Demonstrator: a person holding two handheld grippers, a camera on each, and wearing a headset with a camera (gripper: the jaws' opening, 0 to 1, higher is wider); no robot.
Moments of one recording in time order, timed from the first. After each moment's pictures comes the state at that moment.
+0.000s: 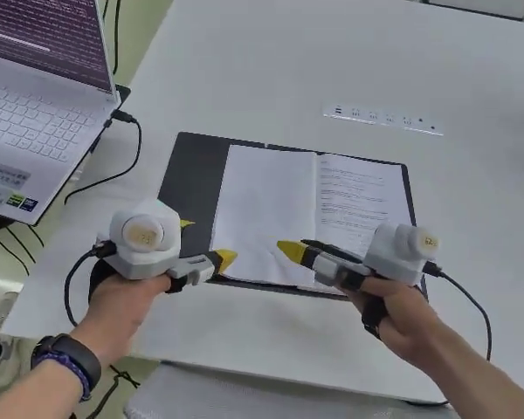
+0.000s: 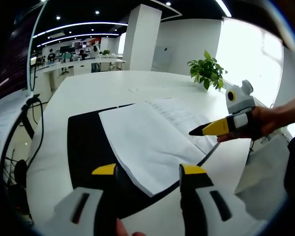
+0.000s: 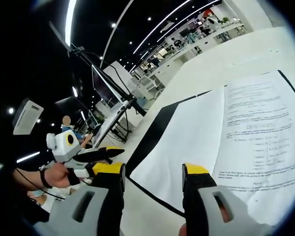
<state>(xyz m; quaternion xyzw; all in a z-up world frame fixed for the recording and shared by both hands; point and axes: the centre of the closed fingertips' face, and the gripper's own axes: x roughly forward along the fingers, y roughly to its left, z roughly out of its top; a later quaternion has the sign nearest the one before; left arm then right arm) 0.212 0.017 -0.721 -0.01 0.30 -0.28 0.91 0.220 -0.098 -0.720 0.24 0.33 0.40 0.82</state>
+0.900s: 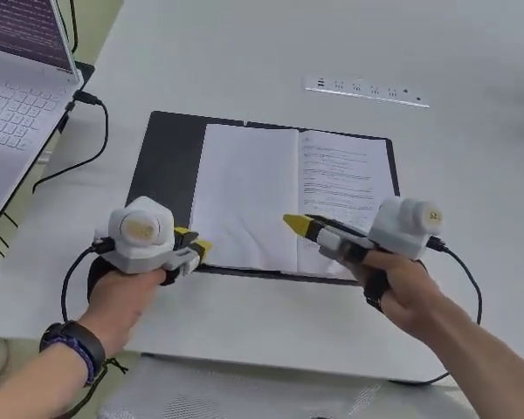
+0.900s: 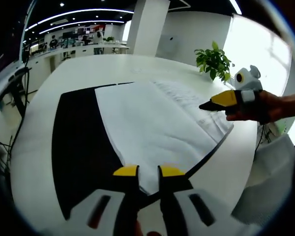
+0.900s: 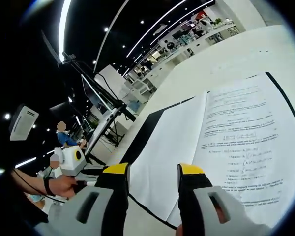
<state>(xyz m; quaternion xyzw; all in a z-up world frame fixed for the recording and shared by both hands) 0.203 0.007 -0.770 -0.02 0.37 -0.26 0.89 0.251 -0.127 -0.726 0.25 0.33 0.37 0.83</state>
